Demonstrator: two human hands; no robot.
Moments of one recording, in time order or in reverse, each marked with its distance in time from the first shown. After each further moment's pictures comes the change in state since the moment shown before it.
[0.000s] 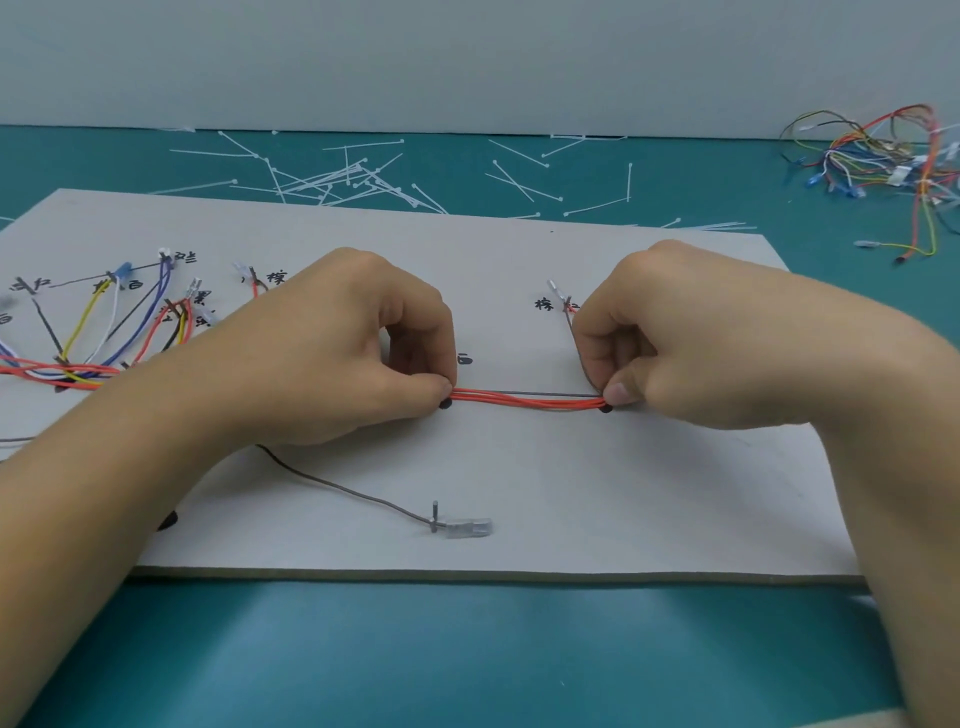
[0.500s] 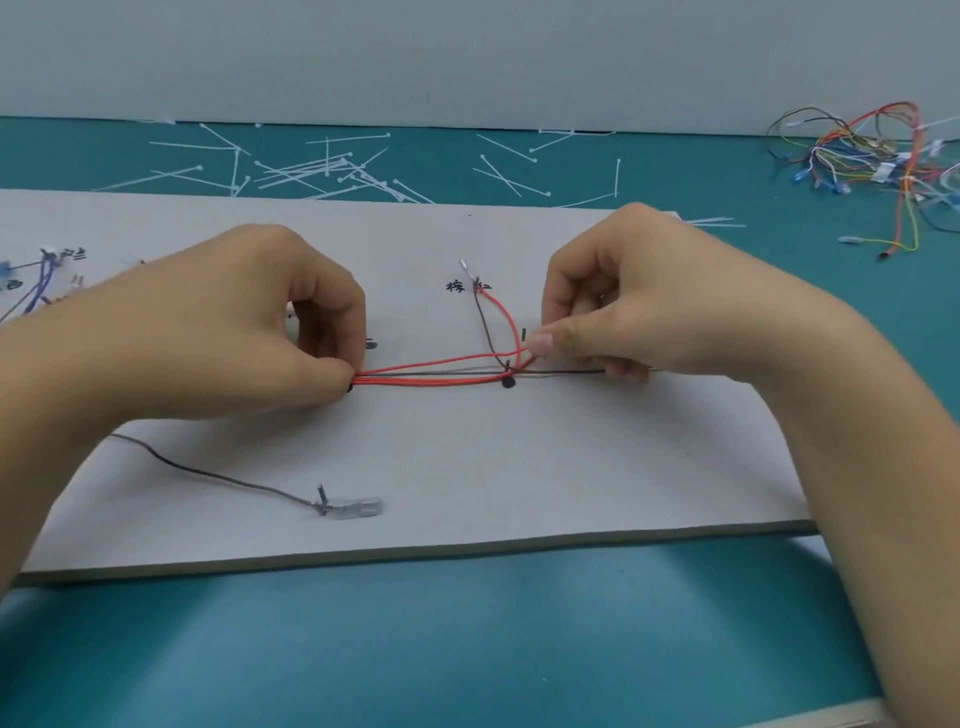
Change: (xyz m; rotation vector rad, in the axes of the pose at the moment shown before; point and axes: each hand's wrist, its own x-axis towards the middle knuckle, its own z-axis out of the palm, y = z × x) left_hand -0.015 -0.015 -0.029 0.172 -0.032 -0.160; right_hand 0.020 0.007 0.008 0.457 0.097 0.011
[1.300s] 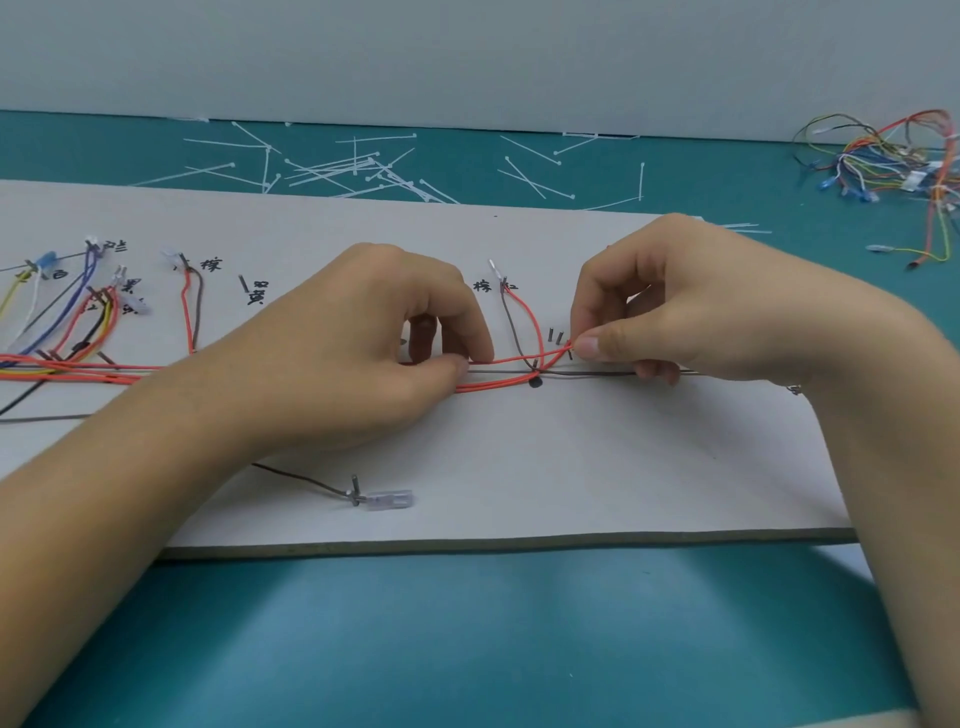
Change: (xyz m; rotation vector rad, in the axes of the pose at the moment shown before) left_hand 0.007 0.028 0.032 -0.180 0.122 0.186; right_hand -0.003 0.004 -0.006 0.027 -0.069 0.013
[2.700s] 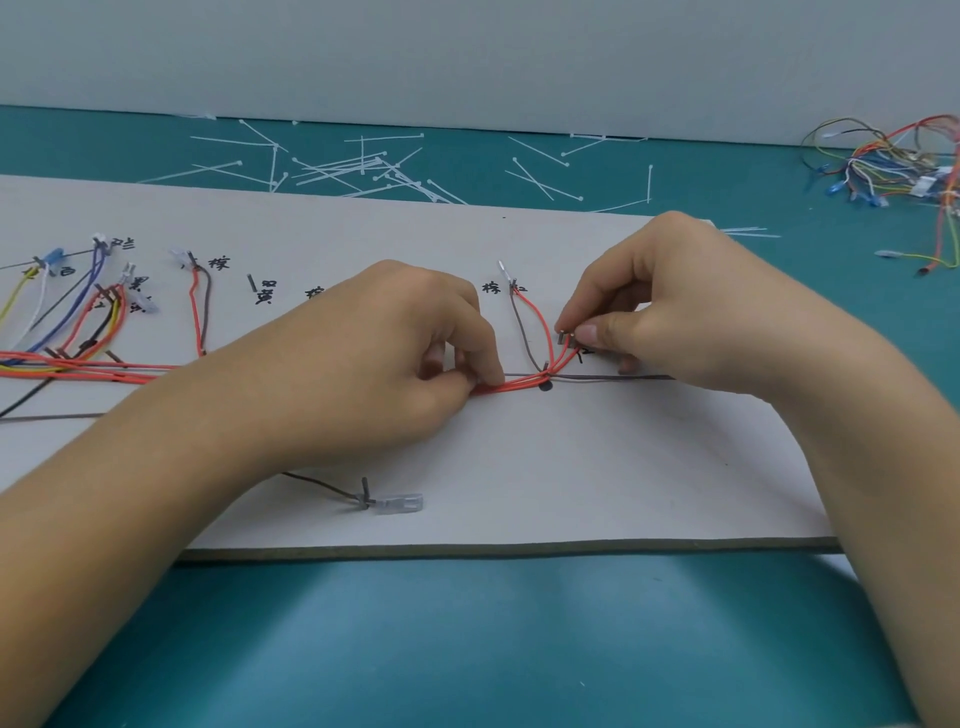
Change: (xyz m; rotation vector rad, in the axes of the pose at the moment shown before) left_hand -0.001 0.009 0.000 0.083 -0.069 -0.054; right_hand 0.008 -0.008 0.014 -0.088 0.188 0.050
